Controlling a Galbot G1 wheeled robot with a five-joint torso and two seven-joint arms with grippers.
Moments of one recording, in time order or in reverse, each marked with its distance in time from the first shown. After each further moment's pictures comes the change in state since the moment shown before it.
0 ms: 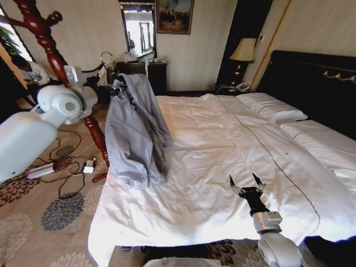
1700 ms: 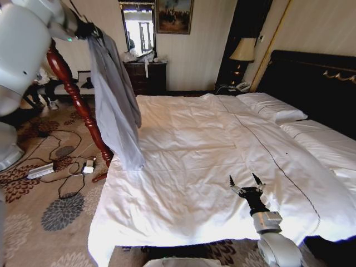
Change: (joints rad) left arm -0.623 -0.378 0.237 0.814 -0.126 0.196 -0.172; right arm 0.000 0.000 0.000 0.000 0.000 0.000 0.000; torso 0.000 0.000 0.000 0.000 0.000
